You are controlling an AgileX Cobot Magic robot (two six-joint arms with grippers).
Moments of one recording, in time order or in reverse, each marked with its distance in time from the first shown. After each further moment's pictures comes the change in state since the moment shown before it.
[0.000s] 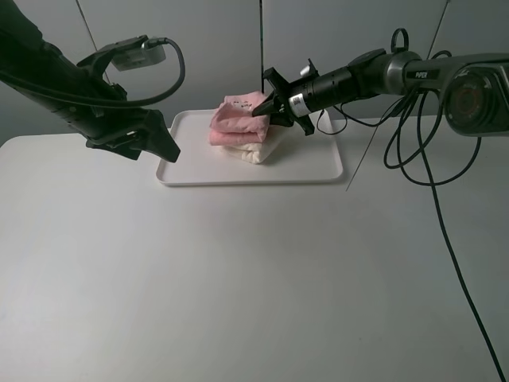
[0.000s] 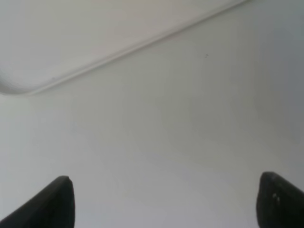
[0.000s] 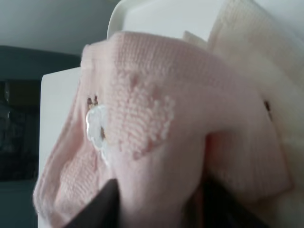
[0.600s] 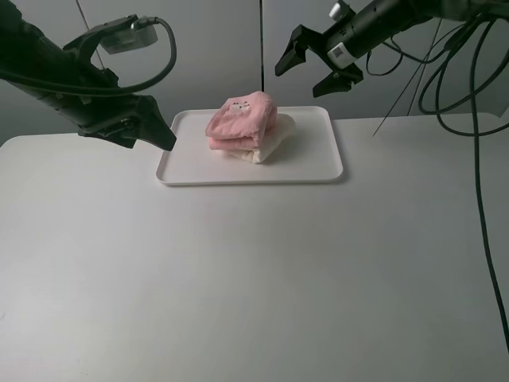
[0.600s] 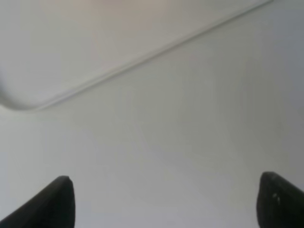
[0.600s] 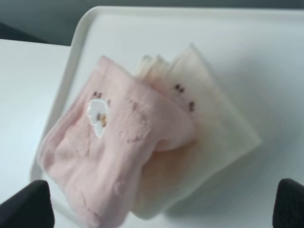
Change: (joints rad) left arm 0.000 -0.092 0.000 0.007 0.013 0.000; right arm -0.068 -0.304 -0.015 -0.570 0.133 0.147
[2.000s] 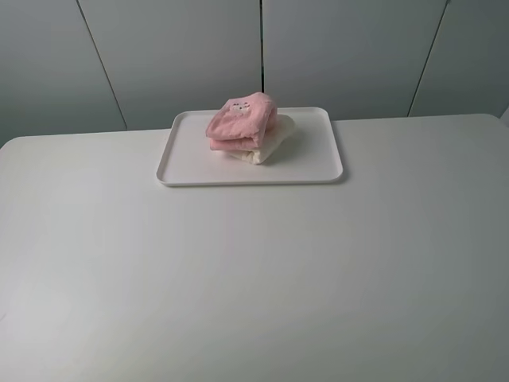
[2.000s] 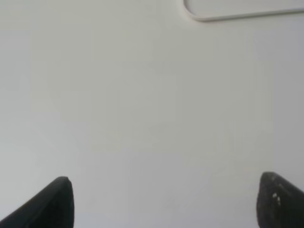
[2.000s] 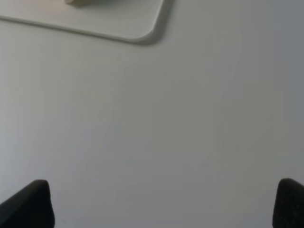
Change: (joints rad) left arm 0.165 -1.166 0.451 0.484 0.369 -0.473; right arm 0.000 -2.003 1.558 -0.543 0.037 0.148
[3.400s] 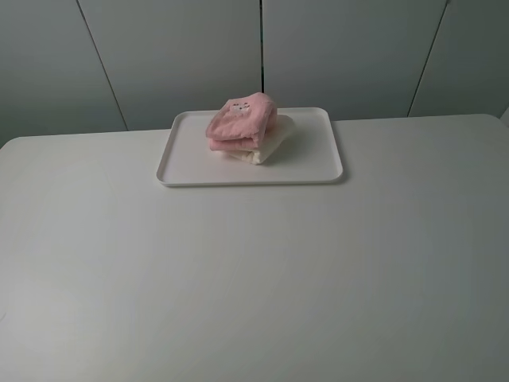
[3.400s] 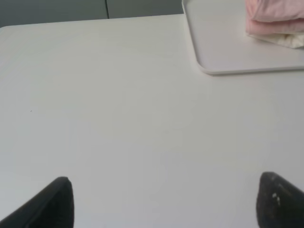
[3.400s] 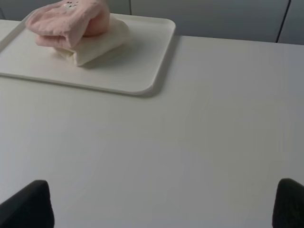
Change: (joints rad) left arm 0.014 -0.439 0.172 0.044 -0.028 -0.045; right arm -0.024 -0.325 0.049 0.011 0.020 0.014
